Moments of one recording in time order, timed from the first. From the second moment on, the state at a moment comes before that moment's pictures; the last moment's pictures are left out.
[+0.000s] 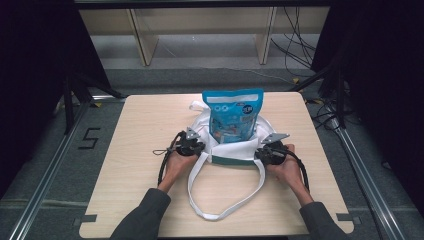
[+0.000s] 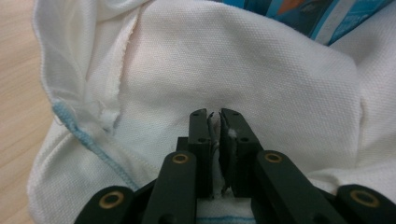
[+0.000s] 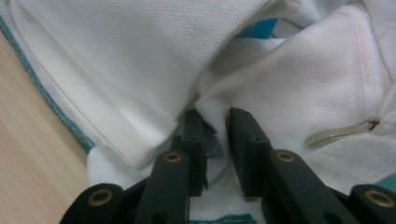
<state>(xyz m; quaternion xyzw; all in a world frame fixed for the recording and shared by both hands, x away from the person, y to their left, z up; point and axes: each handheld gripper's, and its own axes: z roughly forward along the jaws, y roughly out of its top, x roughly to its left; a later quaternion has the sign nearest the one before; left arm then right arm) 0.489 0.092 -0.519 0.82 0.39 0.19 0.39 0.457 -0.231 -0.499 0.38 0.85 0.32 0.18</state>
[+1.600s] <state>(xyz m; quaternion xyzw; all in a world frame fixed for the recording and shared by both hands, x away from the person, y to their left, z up) 0.423 0.112 -0.462 0.80 0.39 0.14 0.44 0.417 -0.264 -0.454 0.41 0.81 0.39 0.18</state>
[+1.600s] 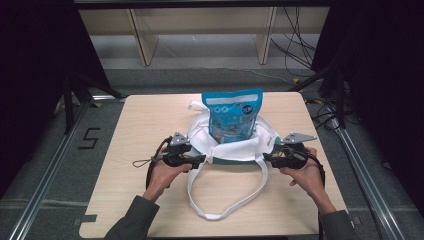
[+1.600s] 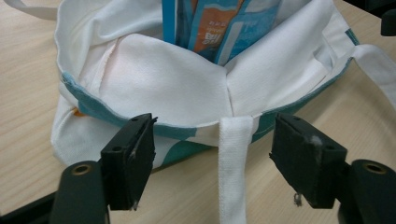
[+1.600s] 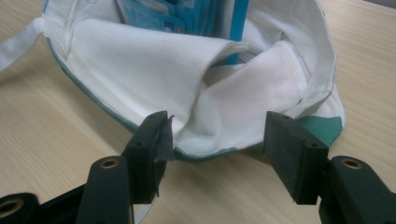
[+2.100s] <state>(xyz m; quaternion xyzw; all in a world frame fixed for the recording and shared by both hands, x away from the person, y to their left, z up) 0.406 0.111 -0.464 0.81 0.38 0.14 0.44 0.403 -0.268 -0.456 0.39 0.81 0.39 0.18</state>
